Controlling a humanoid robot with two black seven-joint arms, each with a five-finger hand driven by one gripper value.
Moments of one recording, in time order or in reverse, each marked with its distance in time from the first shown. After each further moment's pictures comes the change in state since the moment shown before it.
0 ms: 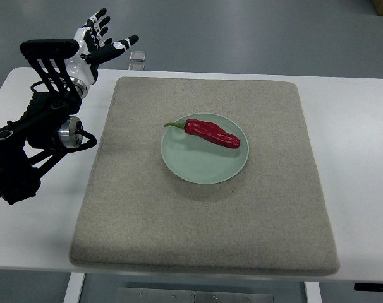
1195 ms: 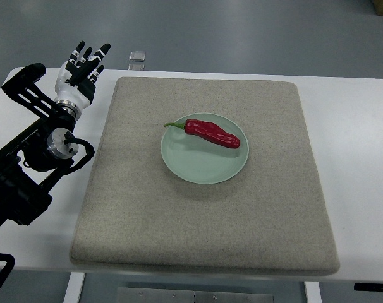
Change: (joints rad) left arm 0.178 -0.118 -0.284 0.013 -0.184 -0.124 0.001; right arm 0.000 0.000 0.000 0.000 0.000 0.000 0.000
